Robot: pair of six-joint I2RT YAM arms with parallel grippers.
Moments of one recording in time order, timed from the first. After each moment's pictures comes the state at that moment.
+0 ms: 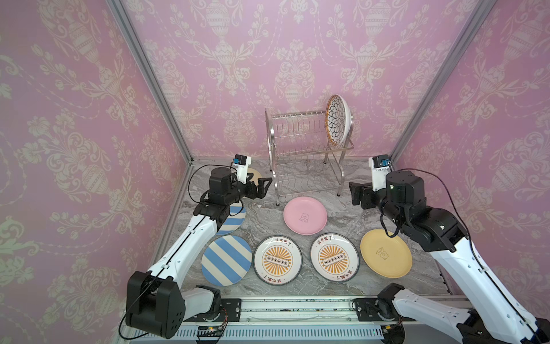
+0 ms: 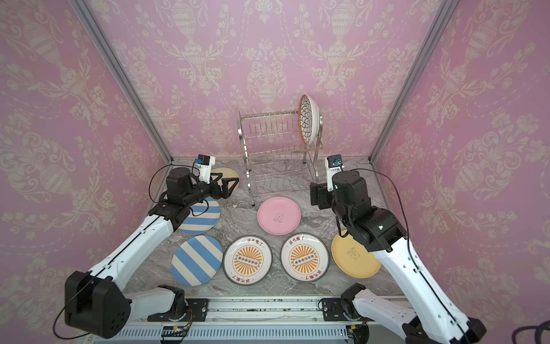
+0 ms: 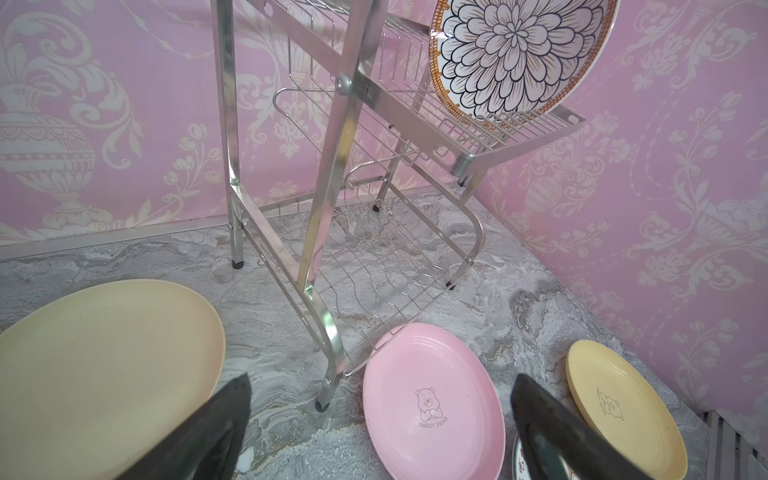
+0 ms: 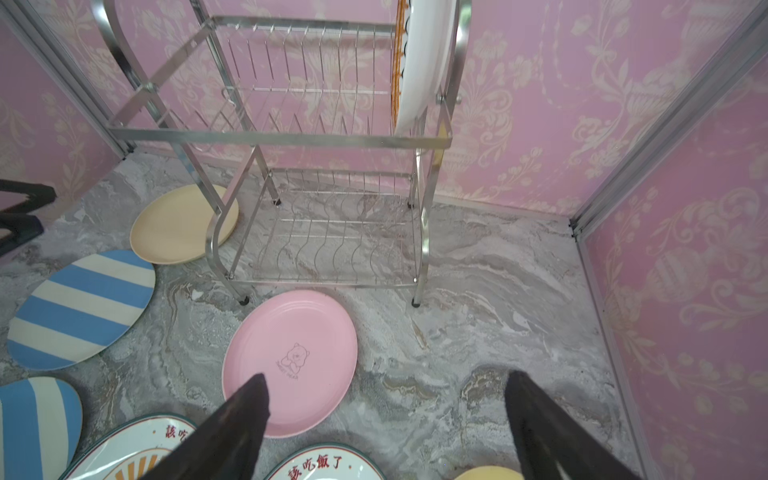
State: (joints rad) left arm -0.23 1.23 0.96 -0.02 0.43 -0.25; right arm 0.50 1.00 1.31 -0.81 0.34 0.16
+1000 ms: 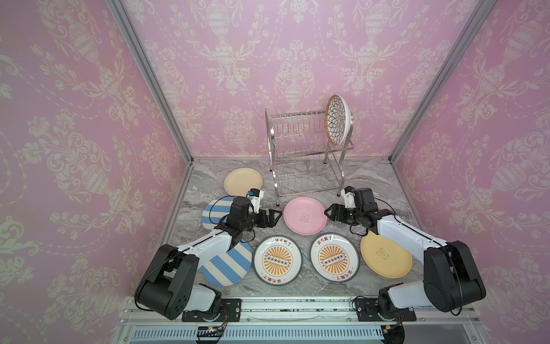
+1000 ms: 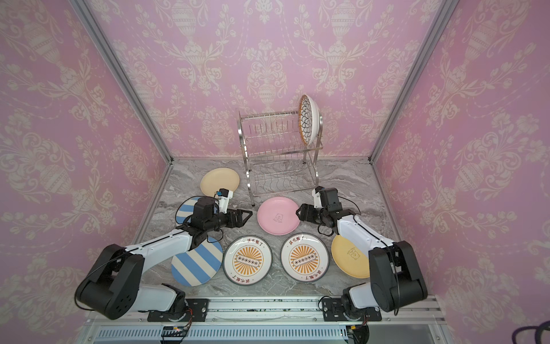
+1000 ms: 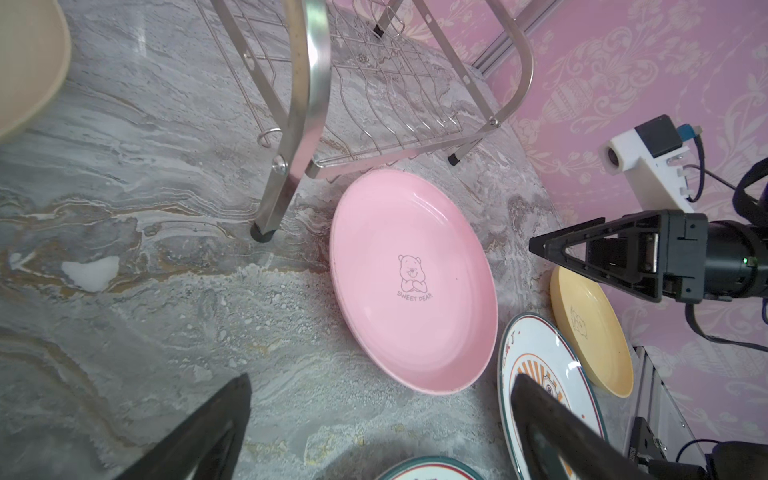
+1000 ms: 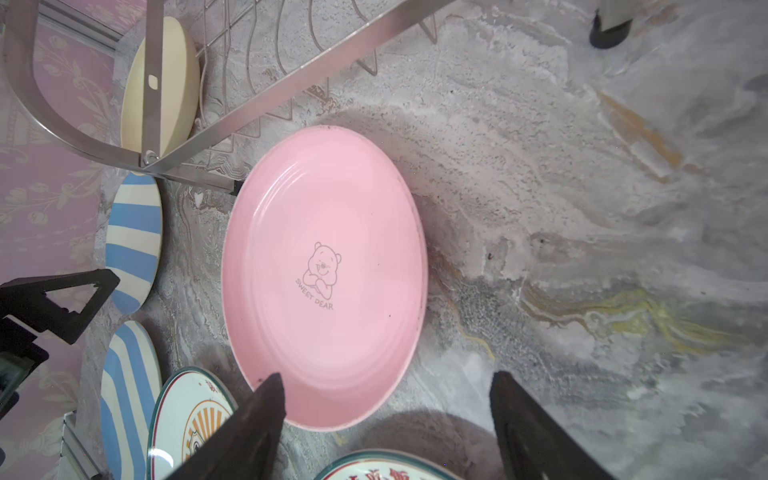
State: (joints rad) left arm -0.37 1.41 0.59 0.29 0.43 -0.46; right arm 0.22 1.44 0.79 -0.22 -0.33 0.46
